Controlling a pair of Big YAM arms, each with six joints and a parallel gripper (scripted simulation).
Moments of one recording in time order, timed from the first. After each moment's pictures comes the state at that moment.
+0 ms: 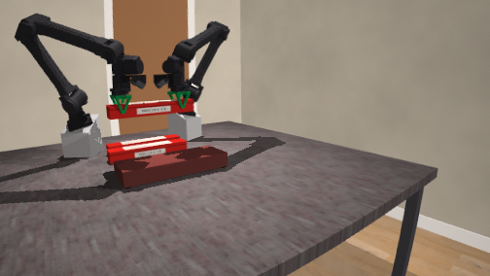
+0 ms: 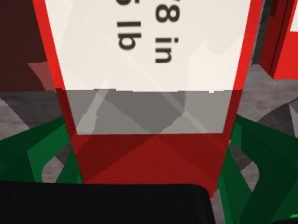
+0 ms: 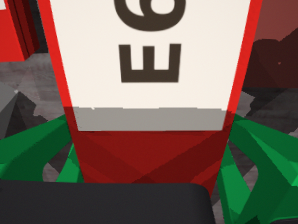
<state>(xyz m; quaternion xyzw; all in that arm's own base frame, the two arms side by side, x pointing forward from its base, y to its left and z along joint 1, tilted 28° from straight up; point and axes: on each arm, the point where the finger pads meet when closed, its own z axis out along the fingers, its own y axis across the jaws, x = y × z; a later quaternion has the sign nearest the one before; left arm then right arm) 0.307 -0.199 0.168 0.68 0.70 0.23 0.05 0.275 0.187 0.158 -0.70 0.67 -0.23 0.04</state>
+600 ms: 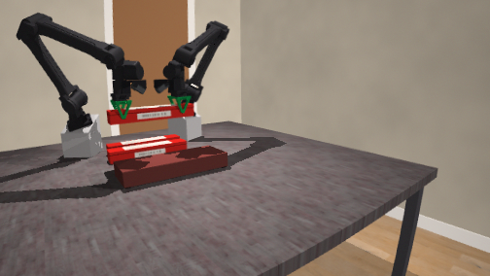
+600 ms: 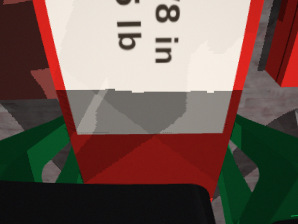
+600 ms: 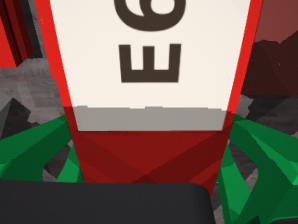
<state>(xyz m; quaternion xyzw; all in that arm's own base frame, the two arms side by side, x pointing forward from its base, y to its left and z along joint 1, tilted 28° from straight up) 0.316 -0.194 0.149 0.68 0.70 0.23 0.05 0.284 0.182 0.140 -0.70 0.67 -0.23 0.05</state>
